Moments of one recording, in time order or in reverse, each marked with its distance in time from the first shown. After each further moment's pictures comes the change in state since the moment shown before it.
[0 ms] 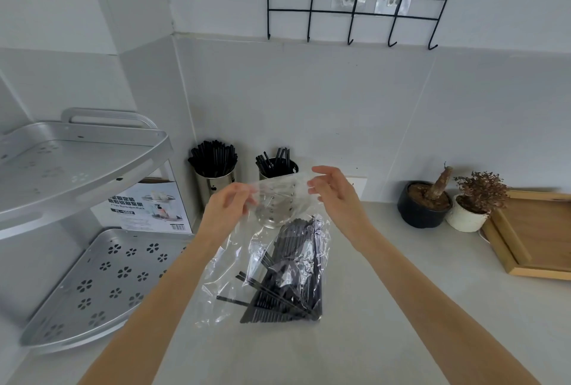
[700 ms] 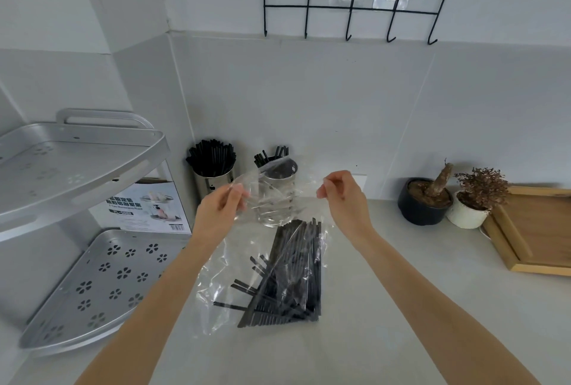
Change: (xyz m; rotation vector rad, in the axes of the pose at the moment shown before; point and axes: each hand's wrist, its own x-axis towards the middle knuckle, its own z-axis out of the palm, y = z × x) left_hand 0.003 -0.012 -0.003 0.106 0.070 0.143; right_hand 0.008 0.022 -0.005 -0.123 0.179 0.032
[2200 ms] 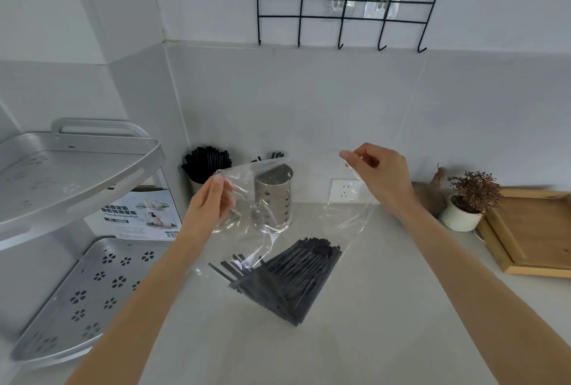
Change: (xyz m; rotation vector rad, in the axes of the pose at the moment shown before) left_hand 0.005 0.011 -0.010 -0.229 -0.035 -0.054; right_hand 0.024 -0.042 -0.065 -0.266 0.052 -0.155
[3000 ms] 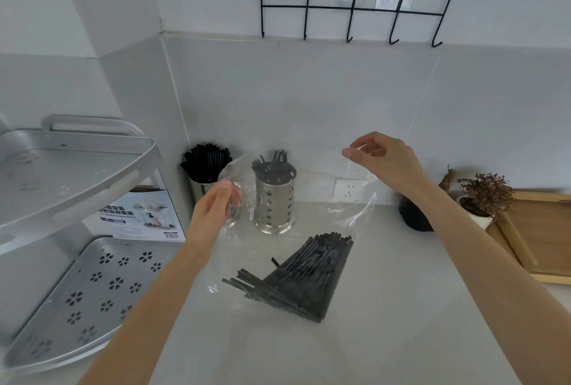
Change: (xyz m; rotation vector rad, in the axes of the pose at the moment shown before) left_hand 0.010 -0.015 0.010 -0.103 0.032 -0.045; right_hand 0.032 0.003 -0.006 -0.097 -0.185 0.083
